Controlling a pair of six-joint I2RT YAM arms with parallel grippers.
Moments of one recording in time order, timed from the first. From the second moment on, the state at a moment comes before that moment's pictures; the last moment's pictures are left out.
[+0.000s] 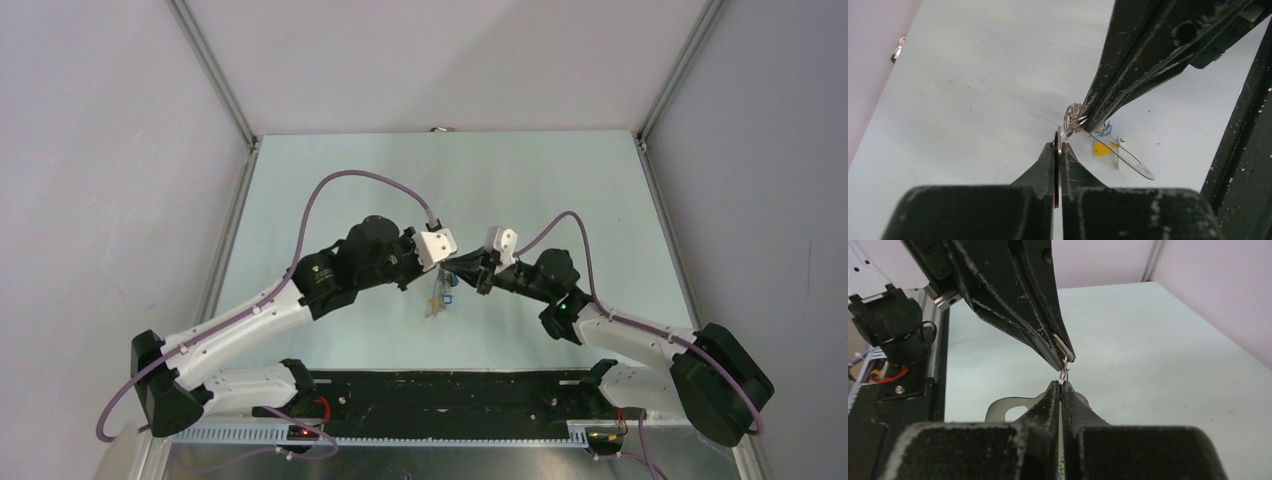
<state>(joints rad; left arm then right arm) -0.93 1.11 1.00 -0.40 0.04 0.36 0.74 1.14 0.42 0.87 -0.51 -0.04</state>
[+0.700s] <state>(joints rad) -0.92 1.07 1.00 -0.42 0.06 0.45 0.70 1.29 0.75 0.33 -0.61 0.32</state>
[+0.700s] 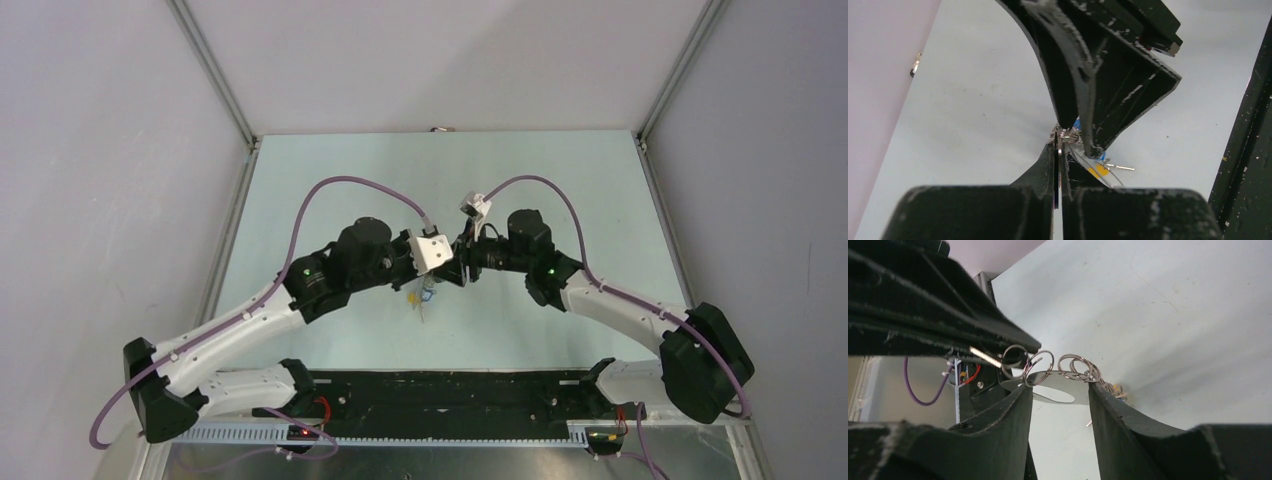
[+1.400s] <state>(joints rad) -0.92 0.97 0.94 -0.38 0.22 0.57 0.67 0.97 0.62 0.36 -0.74 -0.05</state>
